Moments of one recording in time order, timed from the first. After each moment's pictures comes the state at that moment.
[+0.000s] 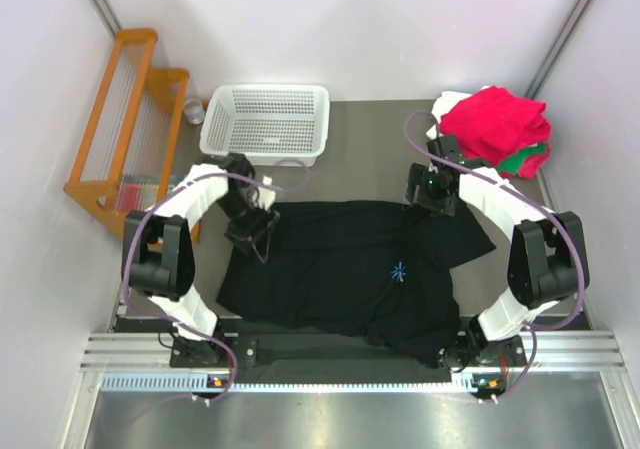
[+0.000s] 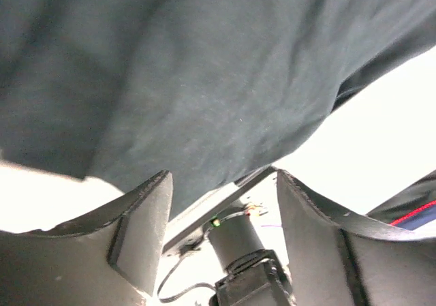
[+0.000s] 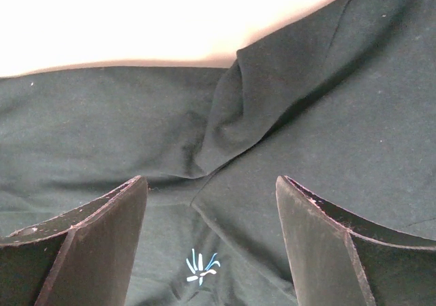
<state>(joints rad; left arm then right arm) -0.23 1.66 1.19 -1.21 0.38 0.39 0.26 1.61 1.15 -0.65 -0.02 0.48</state>
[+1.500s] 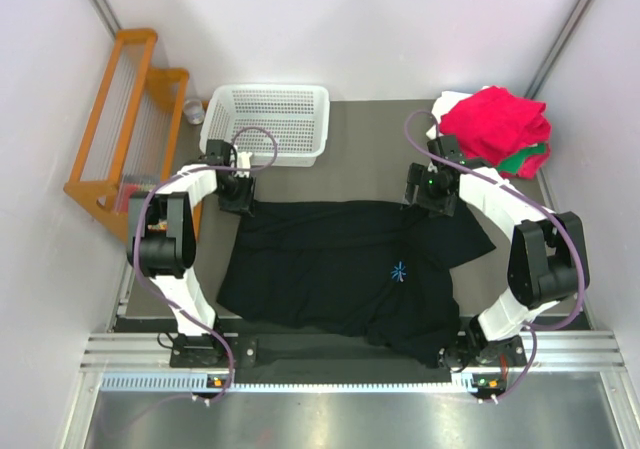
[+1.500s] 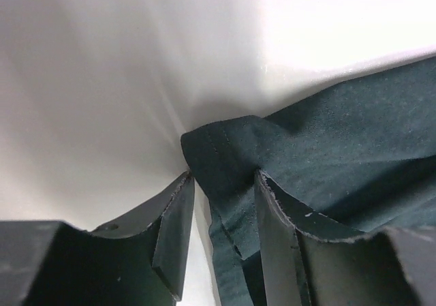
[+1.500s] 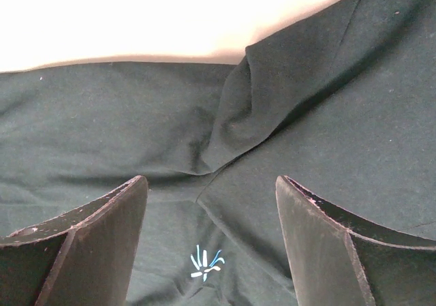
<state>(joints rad) -0.03 1.85 1.22 -0.57 0.22 0.10 0.26 1.61 1.15 -0.65 -0.05 0.48</state>
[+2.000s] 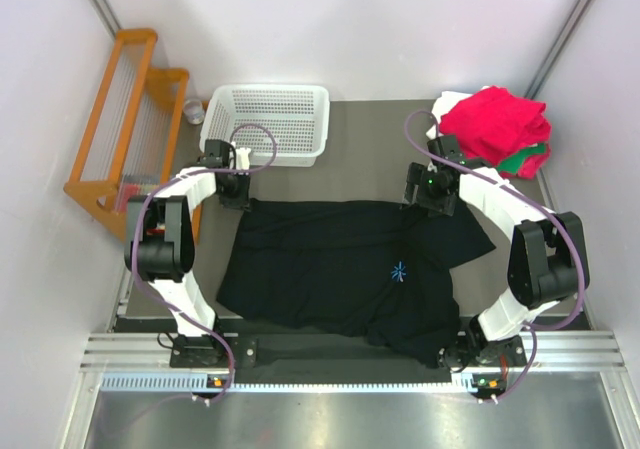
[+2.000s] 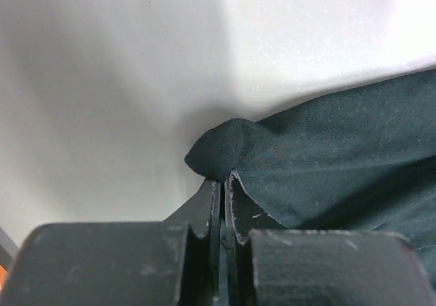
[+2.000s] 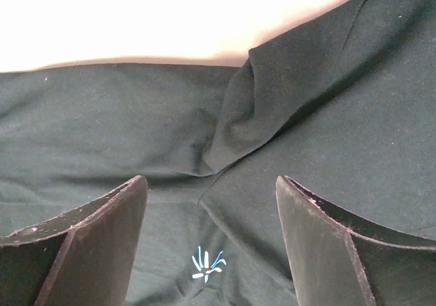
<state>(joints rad) -0.03 1.82 1.18 -0.48 0.23 0.08 0.26 1.61 1.15 -0.64 -0.05 0.48</state>
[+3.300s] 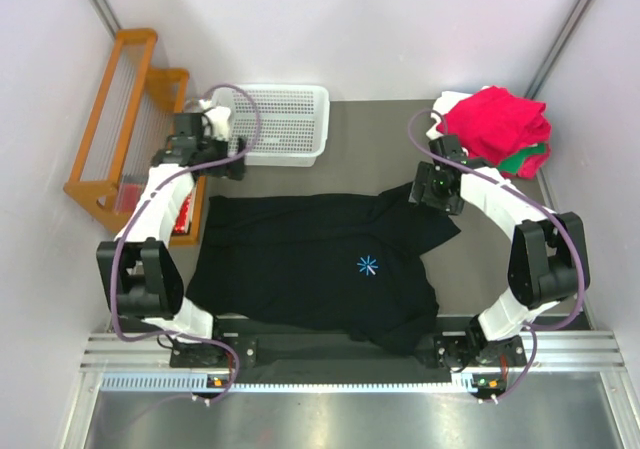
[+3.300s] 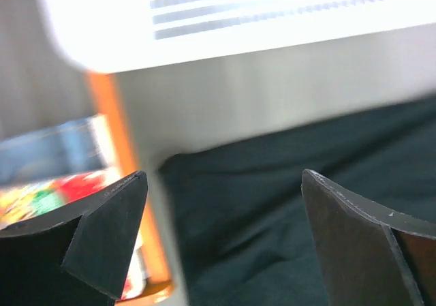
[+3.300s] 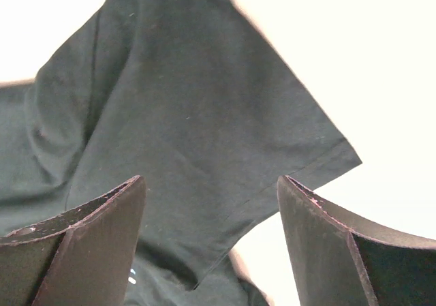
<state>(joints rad) 0.05 1.54 1.31 -0.52 0.18 0.16 0.25 1.60 1.15 -0.65 0.11 0.50</state>
